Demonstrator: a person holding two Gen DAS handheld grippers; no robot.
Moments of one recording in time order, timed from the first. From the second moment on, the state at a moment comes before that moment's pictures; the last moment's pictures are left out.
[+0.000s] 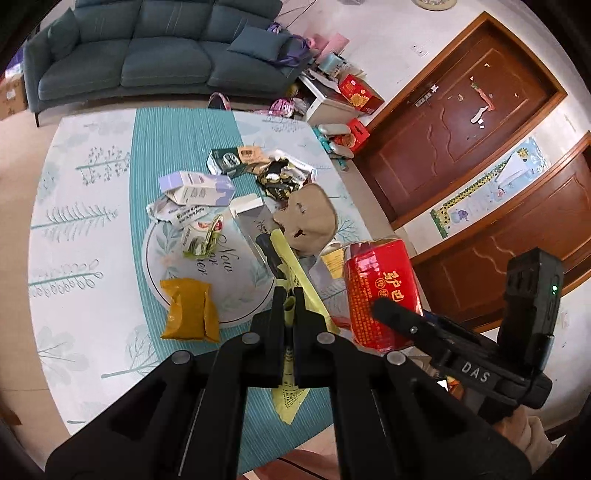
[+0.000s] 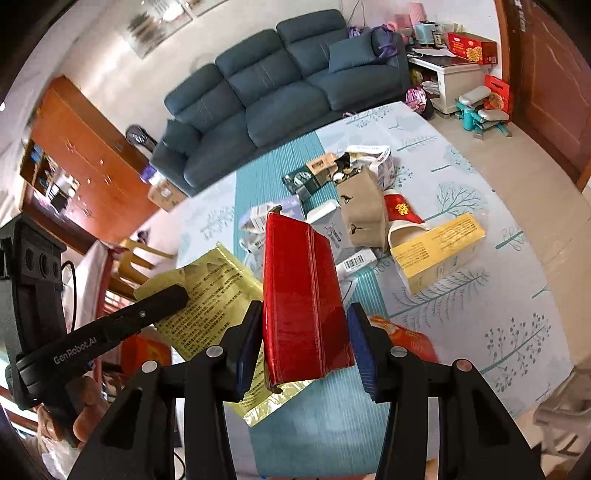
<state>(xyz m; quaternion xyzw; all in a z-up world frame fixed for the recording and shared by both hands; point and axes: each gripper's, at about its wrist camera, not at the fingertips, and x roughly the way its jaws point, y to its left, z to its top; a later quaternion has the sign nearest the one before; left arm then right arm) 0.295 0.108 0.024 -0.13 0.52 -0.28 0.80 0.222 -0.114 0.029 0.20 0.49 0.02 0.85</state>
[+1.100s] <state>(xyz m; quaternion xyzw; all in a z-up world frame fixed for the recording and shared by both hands) 0.042 0.010 0.041 -0.09 0.49 -0.13 0.86 0.004 -0.205 0.017 0.13 0.51 0.14 0.84</state>
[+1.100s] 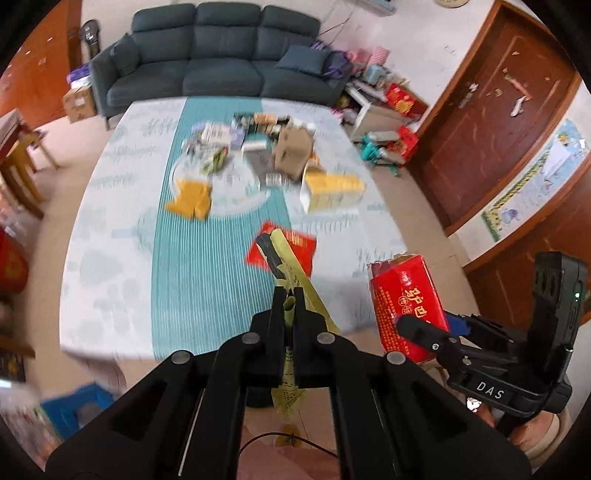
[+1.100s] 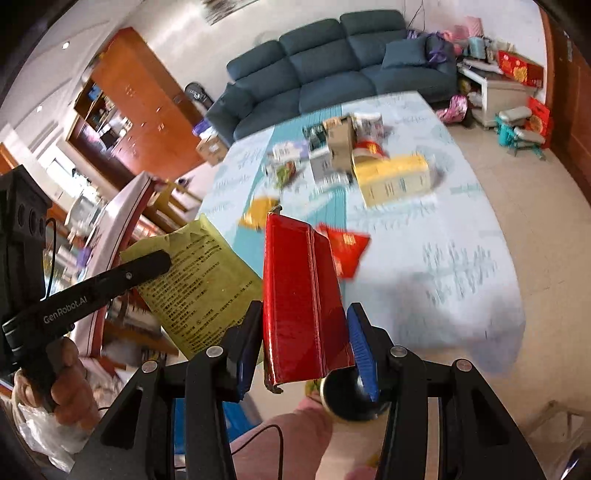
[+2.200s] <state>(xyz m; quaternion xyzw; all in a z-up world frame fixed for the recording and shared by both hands) -0.022 -0.057 -0.248 0.02 0.54 -0.07 0.84 -0.091 -0.228 -0.306 0.17 0.62 0.07 0.76</state>
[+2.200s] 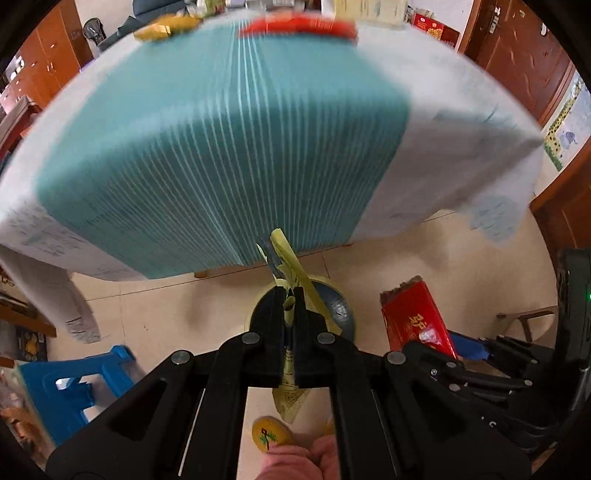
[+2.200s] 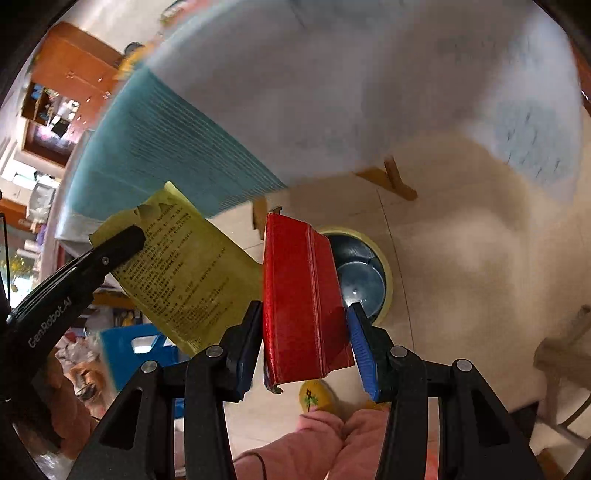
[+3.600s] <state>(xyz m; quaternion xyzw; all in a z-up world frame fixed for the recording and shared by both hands) -0.019 -0.021 -0.373 0.04 0.52 -0.05 0.85 -0.075 -0.195 -0.456 0.18 0.63 0.04 0.76</state>
